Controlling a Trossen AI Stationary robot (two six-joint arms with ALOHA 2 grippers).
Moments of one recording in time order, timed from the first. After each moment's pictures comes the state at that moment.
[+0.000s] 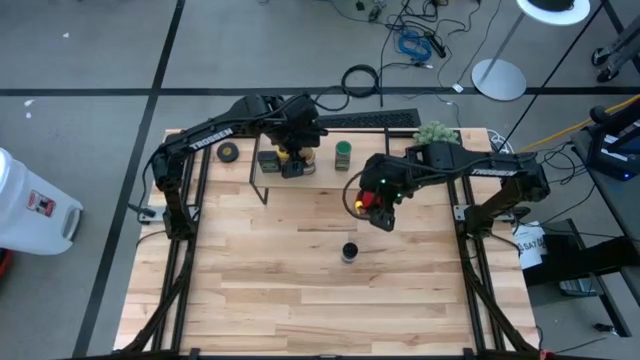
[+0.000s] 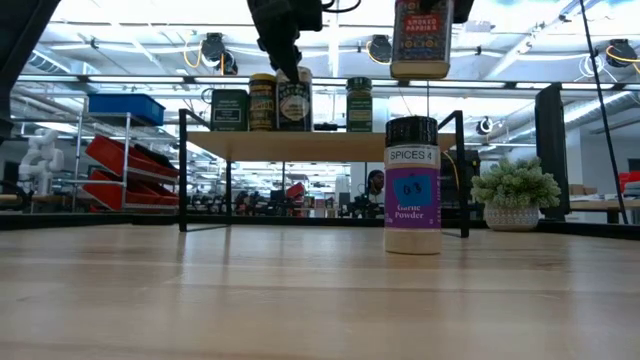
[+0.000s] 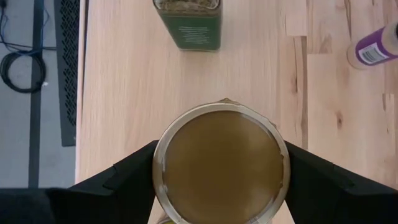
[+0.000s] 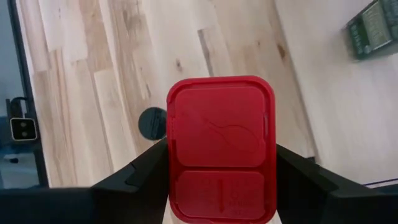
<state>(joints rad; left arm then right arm) 0.41 1.83 2.00 -1.29 0.10 0.41 0.00 1.52 1.70 -1.28 0.00 0.31</state>
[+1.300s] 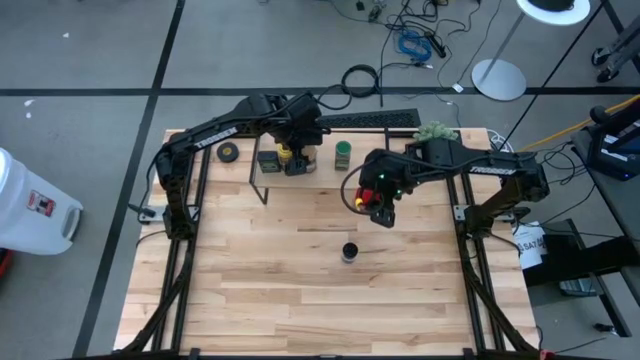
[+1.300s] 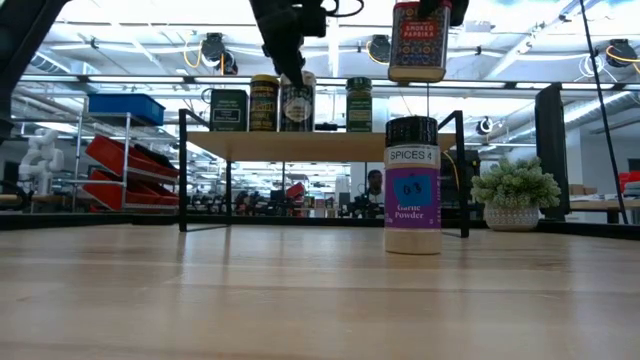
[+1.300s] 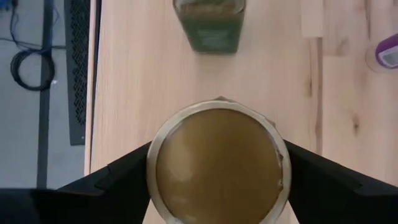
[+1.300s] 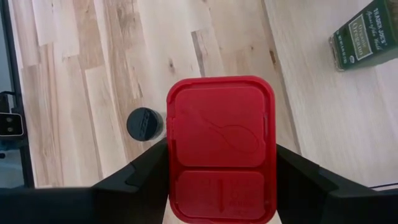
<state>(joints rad) 0.42 1.86 2.02 -1.28 0.08 0.41 -0.03 1.52 1.70 -1.28 -0.01 0.24</state>
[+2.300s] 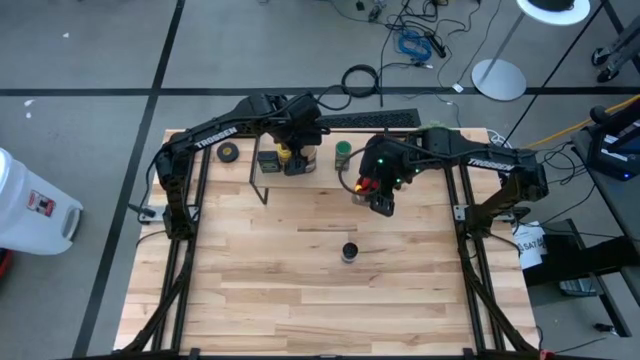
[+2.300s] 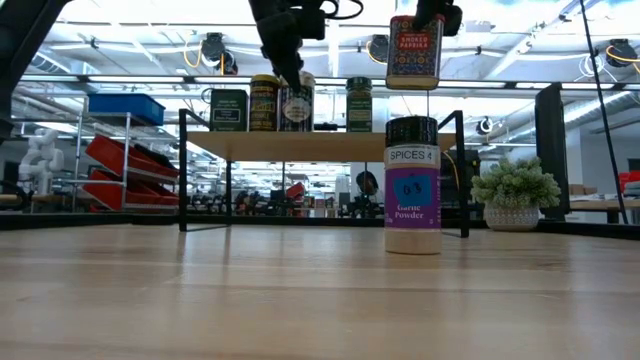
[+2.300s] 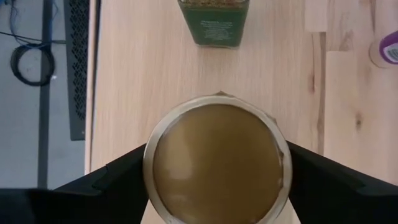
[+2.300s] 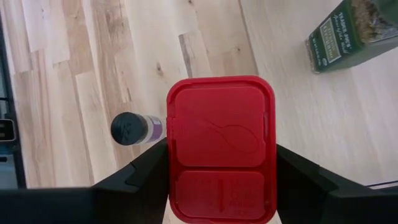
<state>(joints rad) 0.42 1.86 2.02 -1.29 0.07 0.41 -0.12 1.52 1.70 -1.28 -0.05 0.17</state>
